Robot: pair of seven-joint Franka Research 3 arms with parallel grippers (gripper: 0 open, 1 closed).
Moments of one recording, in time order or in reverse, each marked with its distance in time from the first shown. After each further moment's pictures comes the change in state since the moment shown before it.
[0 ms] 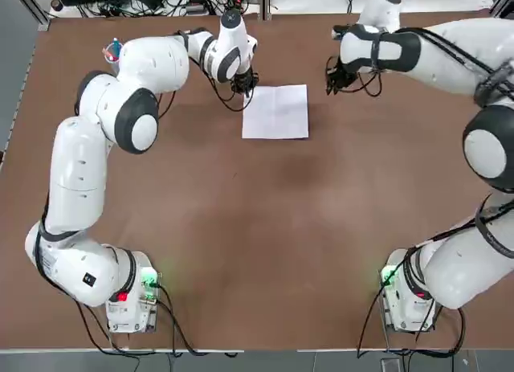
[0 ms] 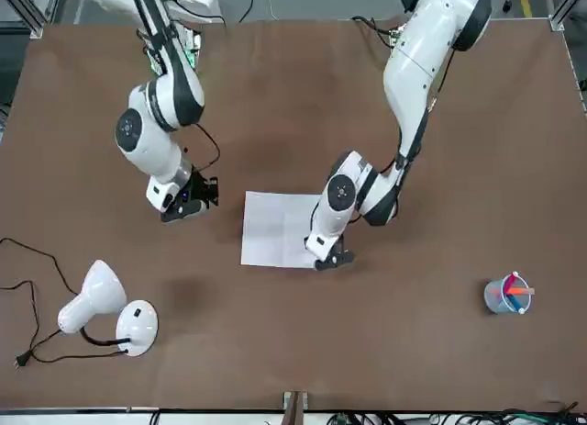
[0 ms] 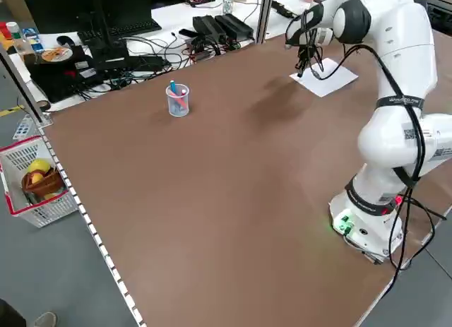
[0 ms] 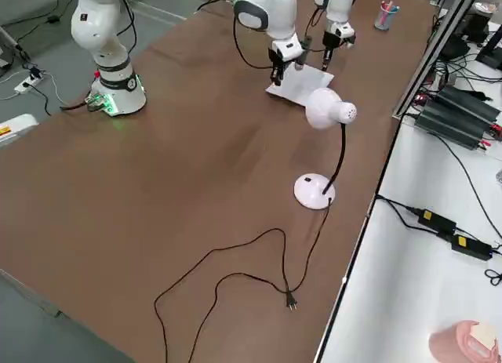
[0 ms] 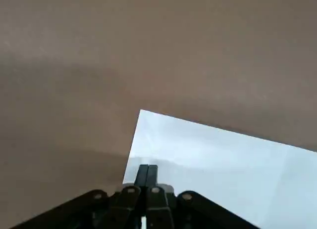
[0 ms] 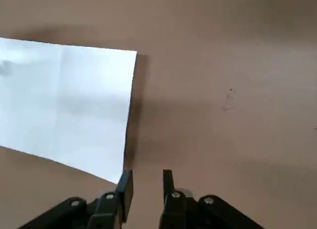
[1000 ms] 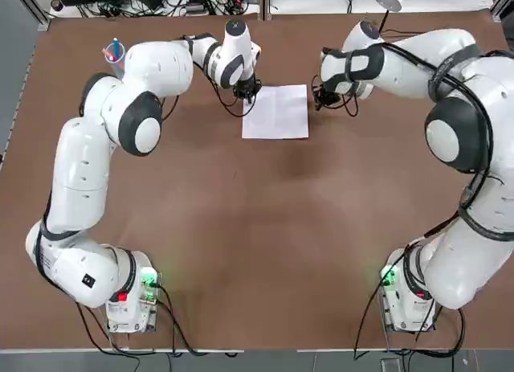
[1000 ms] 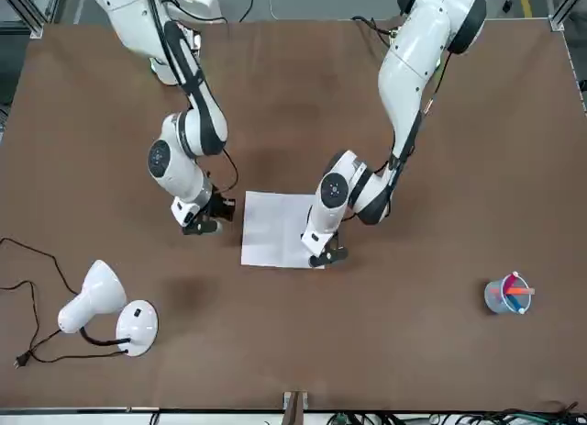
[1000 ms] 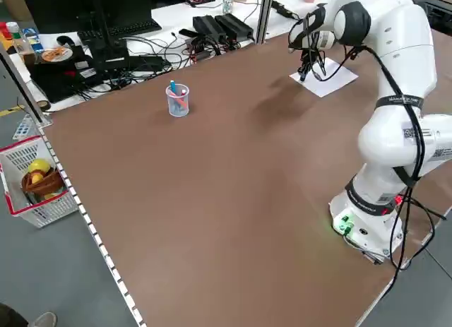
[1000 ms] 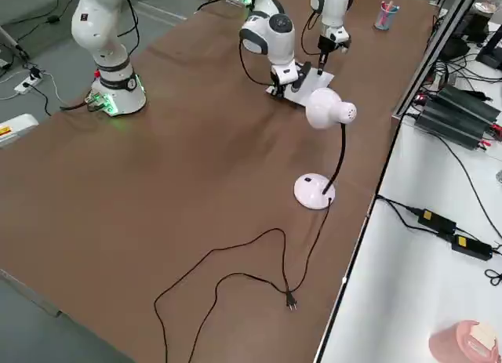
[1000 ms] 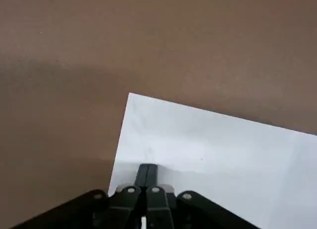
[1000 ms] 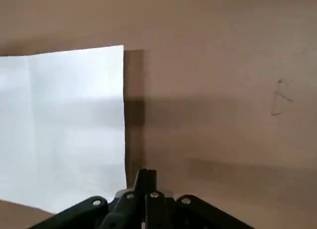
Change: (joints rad) left arm -0.020 0.019 -0.001 0.001 0.023 0.009 -0.014; right arm 0.003 0.216 0.072 0.055 0.201 0.177 0.004
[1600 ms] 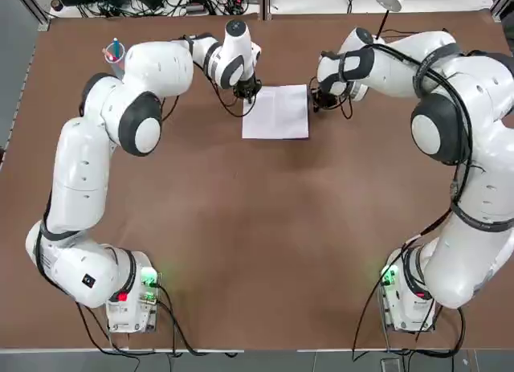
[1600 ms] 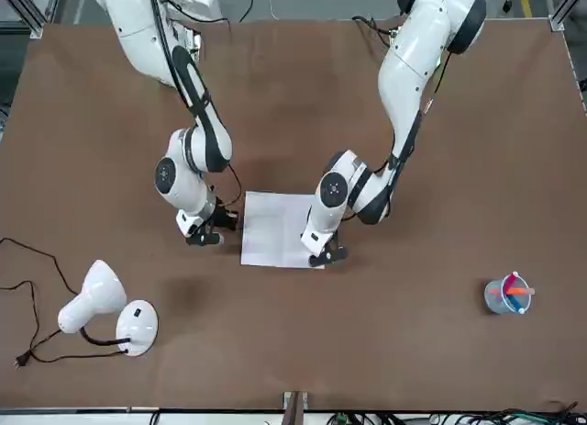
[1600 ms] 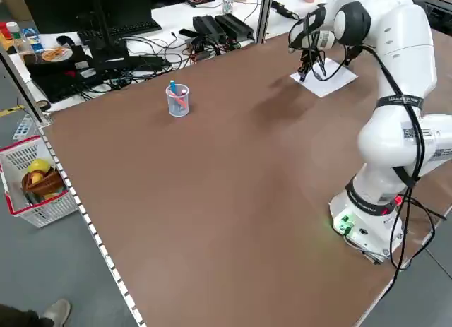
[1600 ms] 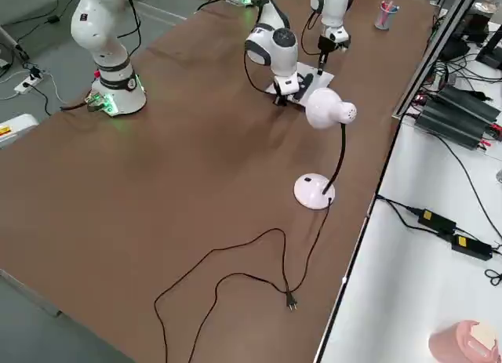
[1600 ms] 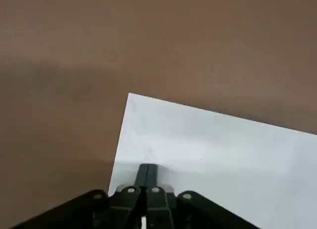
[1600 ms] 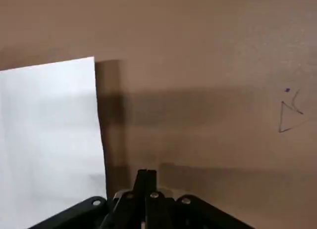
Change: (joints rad) left arm 0.000 0.000 -0.001 0.000 0.003 0.000 0.000; right arm -0.018 0.093 0.003 0.061 0.056 0.005 0.001
